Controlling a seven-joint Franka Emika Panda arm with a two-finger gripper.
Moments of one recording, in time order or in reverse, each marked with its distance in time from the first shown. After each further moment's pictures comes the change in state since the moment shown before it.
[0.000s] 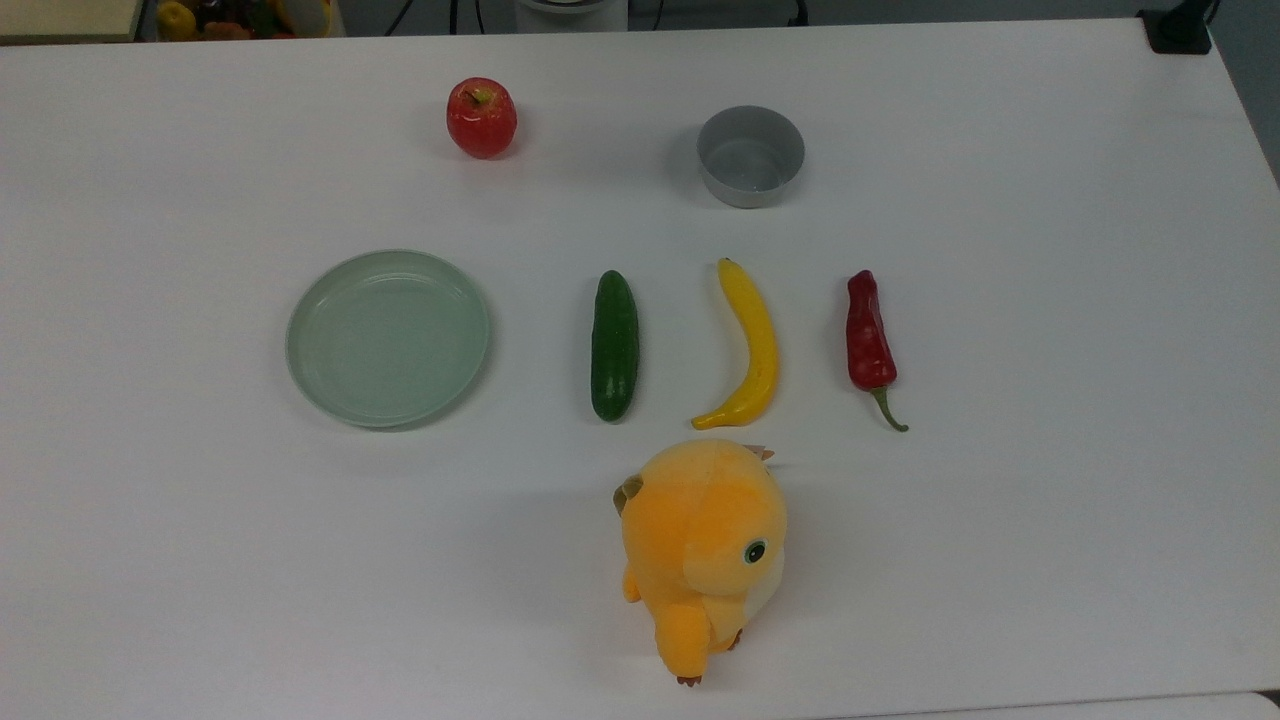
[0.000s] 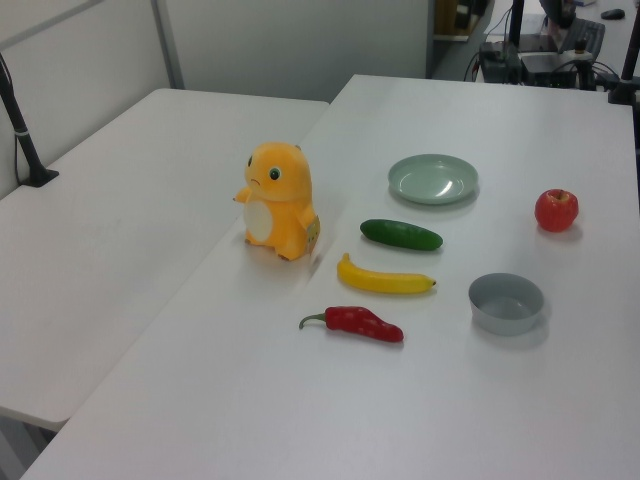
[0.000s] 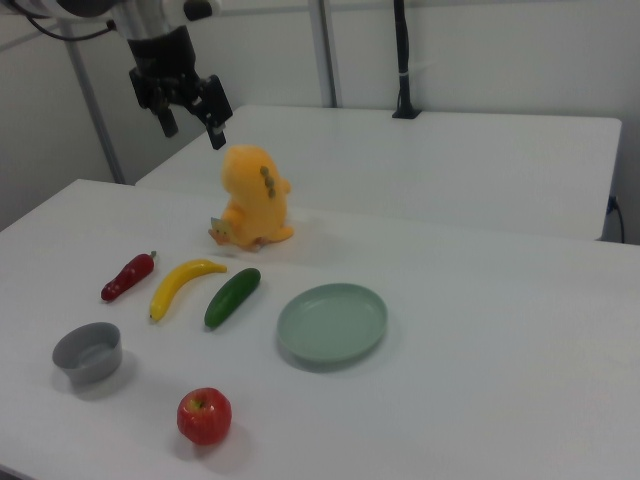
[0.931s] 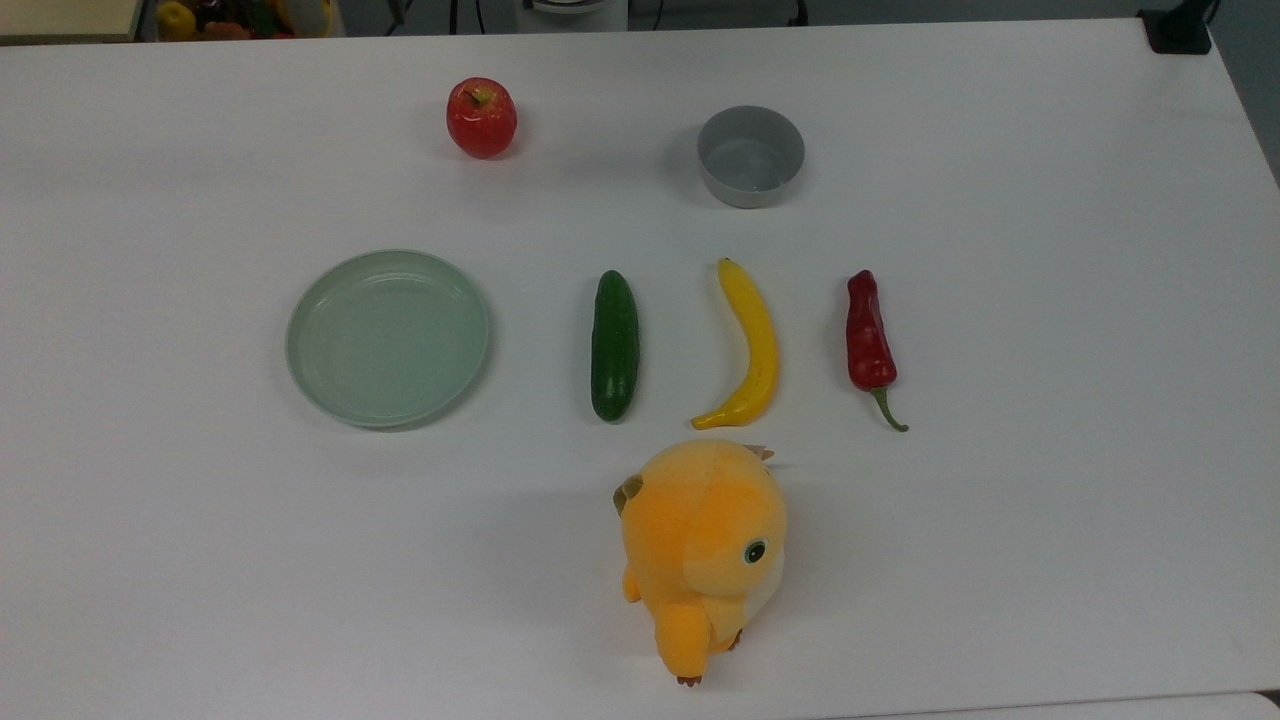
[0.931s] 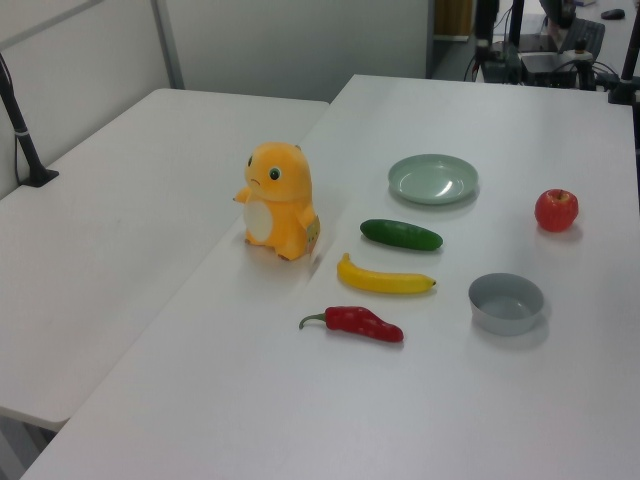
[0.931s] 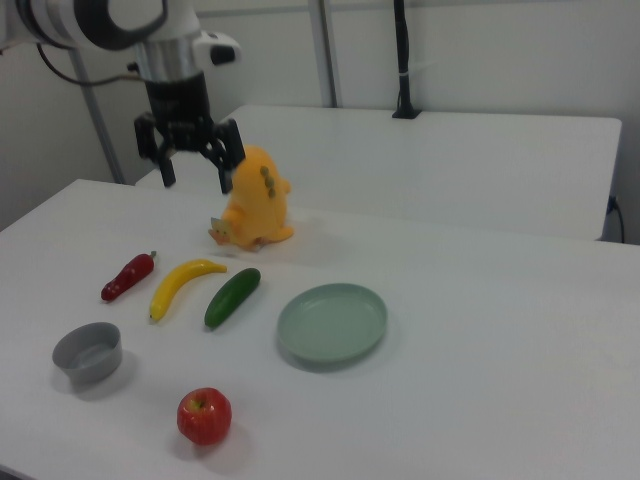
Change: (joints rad) arm -0.040 -0.009 0.005 -0.114 0.000 -0.073 -0.301
